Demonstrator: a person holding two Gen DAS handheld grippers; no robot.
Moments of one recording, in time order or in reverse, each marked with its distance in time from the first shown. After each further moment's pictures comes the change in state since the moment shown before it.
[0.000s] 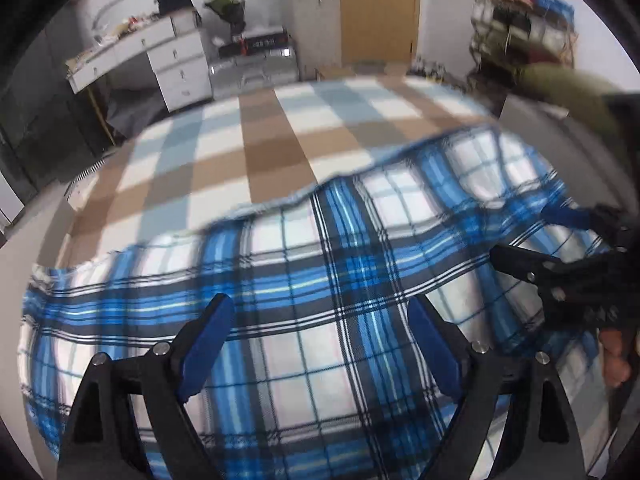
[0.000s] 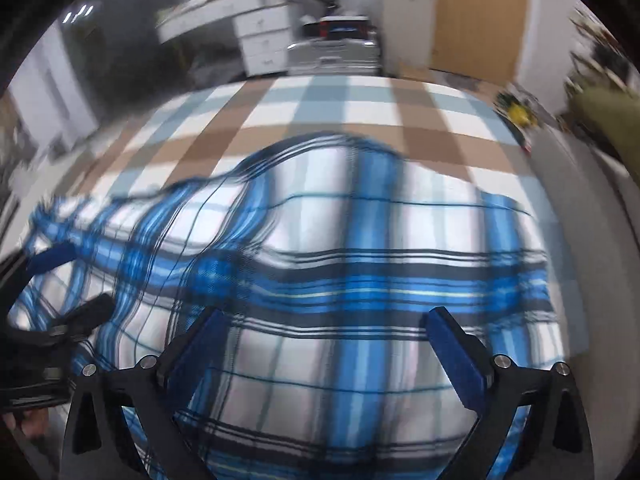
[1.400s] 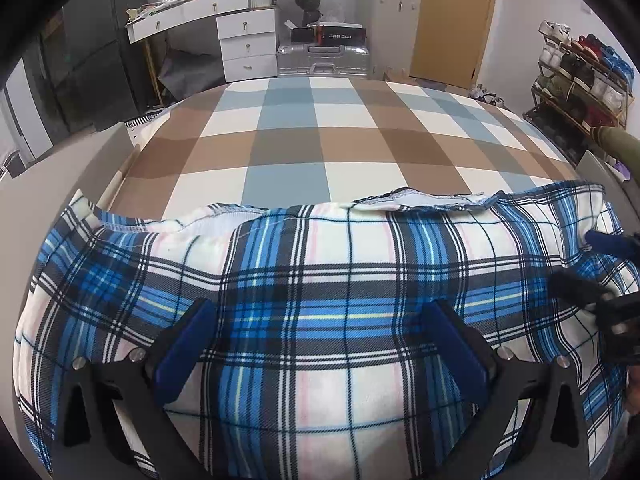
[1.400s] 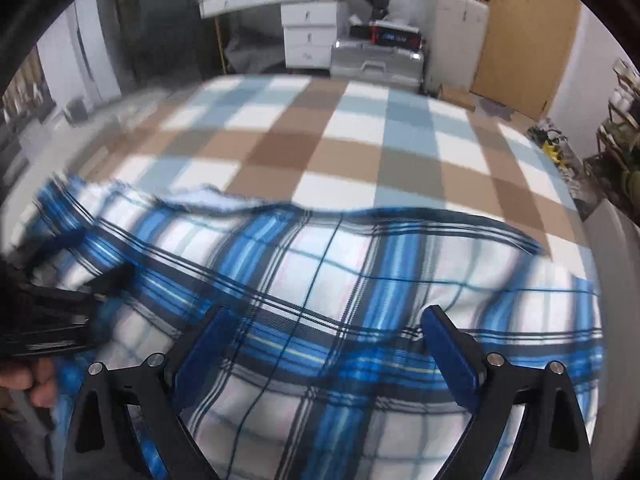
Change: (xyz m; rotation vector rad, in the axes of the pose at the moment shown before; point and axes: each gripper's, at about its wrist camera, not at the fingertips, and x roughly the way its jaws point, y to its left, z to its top) left arm 0.018 0.111 -0.013 -0.211 -0.058 0.053; right arm 0.036 0.076 0.040 -0.141 0.019 0.009
